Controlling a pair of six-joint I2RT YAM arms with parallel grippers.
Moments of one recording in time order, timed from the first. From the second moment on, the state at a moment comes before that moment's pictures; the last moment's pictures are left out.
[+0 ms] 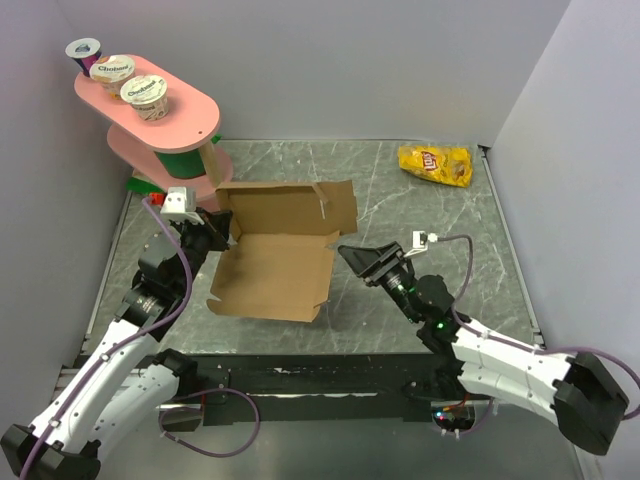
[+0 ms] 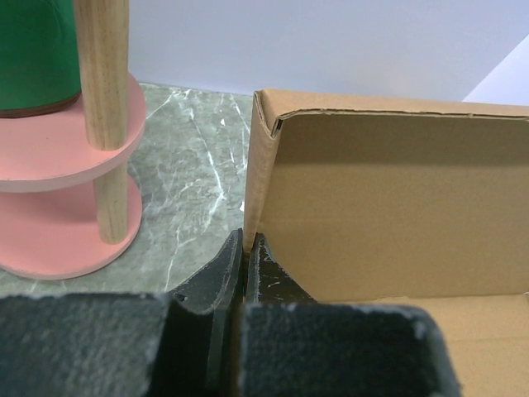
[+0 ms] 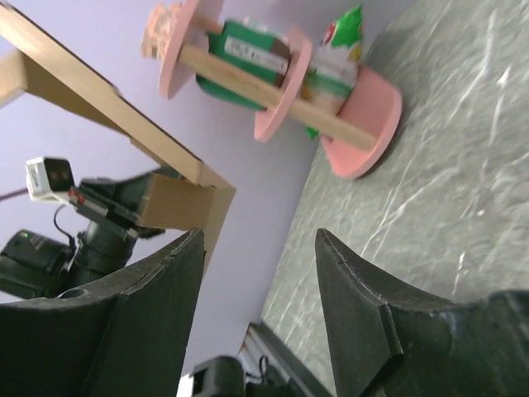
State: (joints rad) left arm -0.44 0.70 0.69 -0.01 -0.17 -0.36; right arm 0.82 0.82 0.27 0.69 0.23 1.11
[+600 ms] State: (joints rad) left arm -0.44 0.70 0.68 0.00 -0.16 -0.35; right arm 0.81 0.94 0.27 0.97 0.08 1.16
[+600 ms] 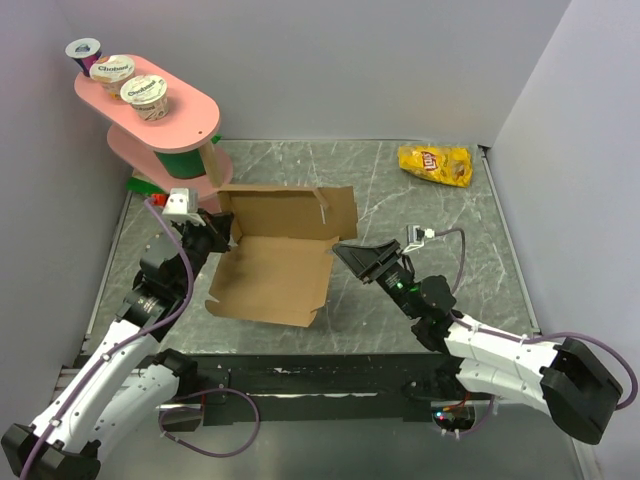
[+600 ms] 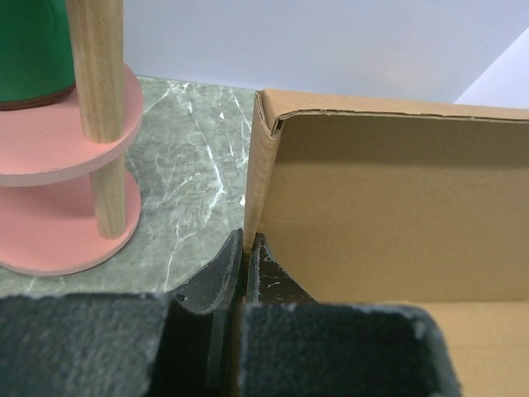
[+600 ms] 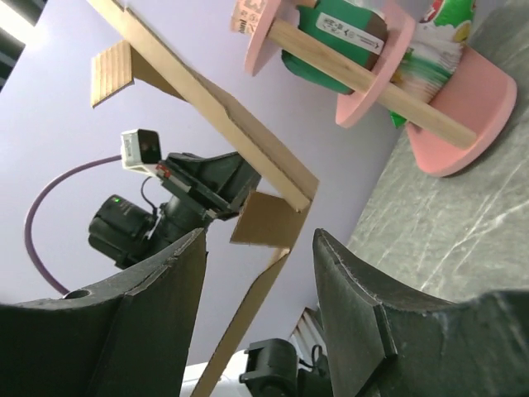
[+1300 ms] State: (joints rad) left arm -0.44 0.70 0.67 0.00 -0.15 -0.36; right arm 0.80 0.79 0.22 0.94 0.08 1.14
